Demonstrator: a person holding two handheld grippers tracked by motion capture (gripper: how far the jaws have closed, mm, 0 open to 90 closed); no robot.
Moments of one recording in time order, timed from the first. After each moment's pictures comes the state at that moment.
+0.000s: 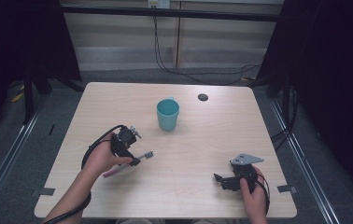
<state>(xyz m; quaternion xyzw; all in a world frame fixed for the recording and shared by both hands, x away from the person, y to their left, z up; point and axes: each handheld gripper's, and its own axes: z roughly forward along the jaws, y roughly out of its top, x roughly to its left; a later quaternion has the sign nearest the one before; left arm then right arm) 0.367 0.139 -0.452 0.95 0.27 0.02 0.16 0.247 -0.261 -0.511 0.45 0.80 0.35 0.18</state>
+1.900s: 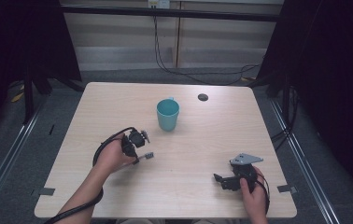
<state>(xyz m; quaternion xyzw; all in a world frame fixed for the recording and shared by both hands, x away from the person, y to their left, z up) 0.375 0.113 -0.466 0.97 0.24 -0.01 0.07 0.247 -0.261 -0.511 0.44 0.81 0.35 0.18</state>
